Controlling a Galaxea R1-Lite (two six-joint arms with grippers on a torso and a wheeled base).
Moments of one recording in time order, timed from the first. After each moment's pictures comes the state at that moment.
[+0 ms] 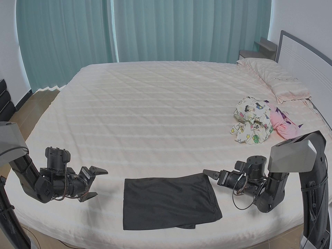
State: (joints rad) left arm -0.07 2.00 -0.44 -0.79 -0.35 -1.05; right arm 0.35 2.48 -0.59 -1.51 0.23 0.63
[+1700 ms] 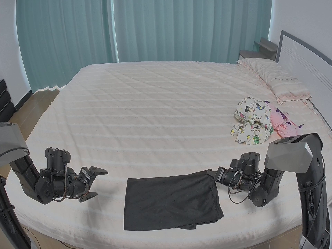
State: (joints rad) left arm -0.07 2.00 -0.43 -0.82 -0.35 -1.05; right arm 0.34 2.52 -0.74 -1.35 0.27 0.71
